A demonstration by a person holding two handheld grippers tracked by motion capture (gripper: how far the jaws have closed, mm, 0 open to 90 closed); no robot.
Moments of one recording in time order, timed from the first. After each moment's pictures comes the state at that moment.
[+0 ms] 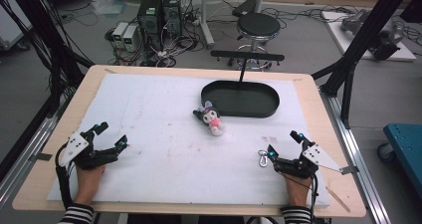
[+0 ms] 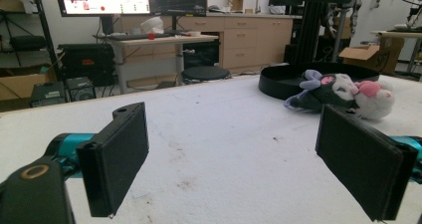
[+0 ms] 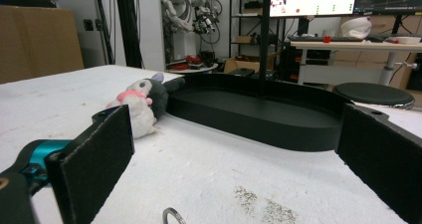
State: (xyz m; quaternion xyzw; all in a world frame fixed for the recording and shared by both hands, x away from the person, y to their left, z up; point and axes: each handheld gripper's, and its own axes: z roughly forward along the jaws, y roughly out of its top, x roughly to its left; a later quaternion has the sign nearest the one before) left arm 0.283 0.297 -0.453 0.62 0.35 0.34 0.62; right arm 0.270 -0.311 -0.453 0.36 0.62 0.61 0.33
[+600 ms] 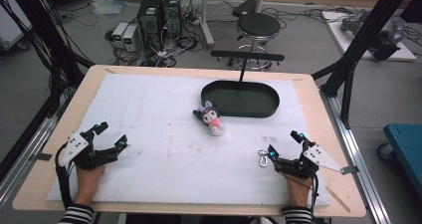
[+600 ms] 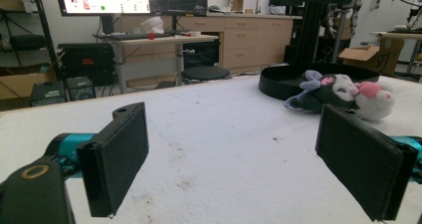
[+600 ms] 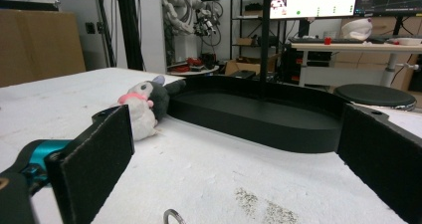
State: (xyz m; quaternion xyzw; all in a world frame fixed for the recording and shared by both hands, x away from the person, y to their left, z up) left arm 0.283 0.297 -0.453 0.62 0.35 0.34 0.62; right arm 0.269 -0.312 -0.452 0.36 0.62 0.61 0.33
